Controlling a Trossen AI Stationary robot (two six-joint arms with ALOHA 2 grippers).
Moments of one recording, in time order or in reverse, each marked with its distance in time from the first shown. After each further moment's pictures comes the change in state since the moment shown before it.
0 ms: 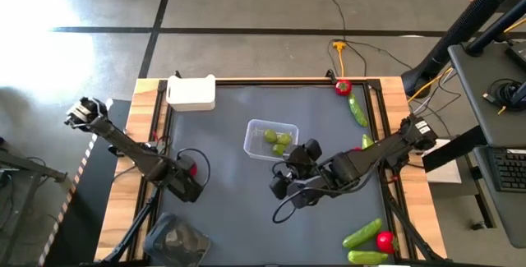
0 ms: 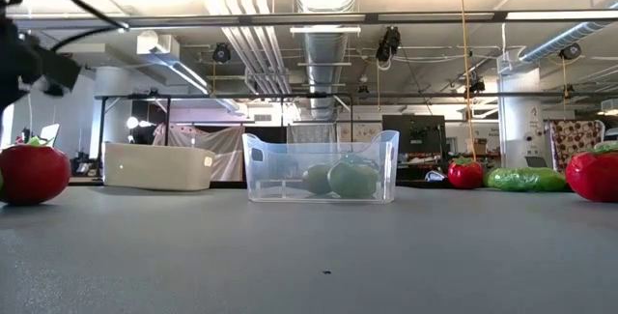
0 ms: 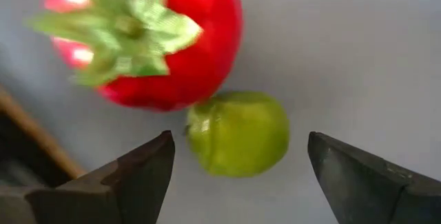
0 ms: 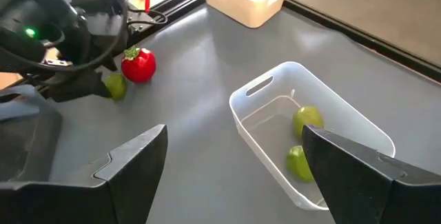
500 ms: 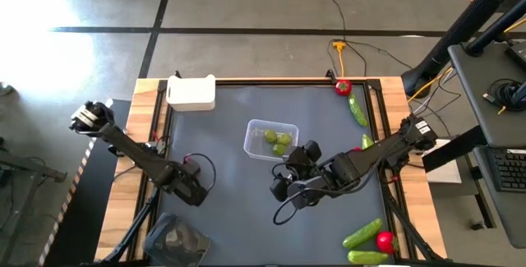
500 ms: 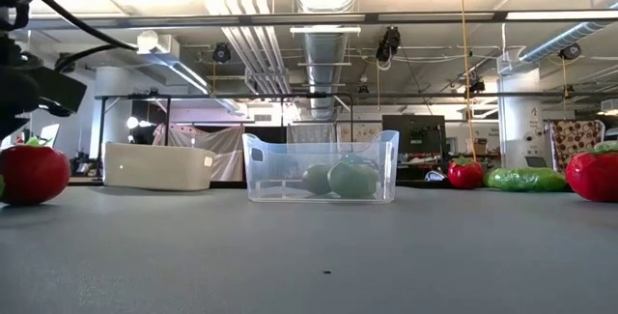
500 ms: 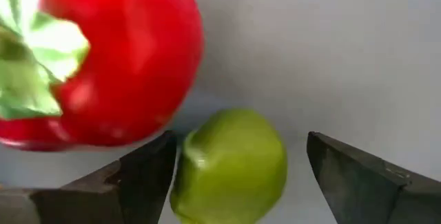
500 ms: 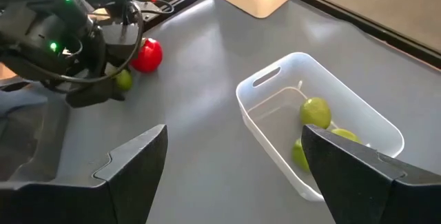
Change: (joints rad) left arm 0.001 0.134 -0.016 0.129 0.002 0.055; right arm 0.000 0.000 0.000 -0.004 -0.042 -0.001
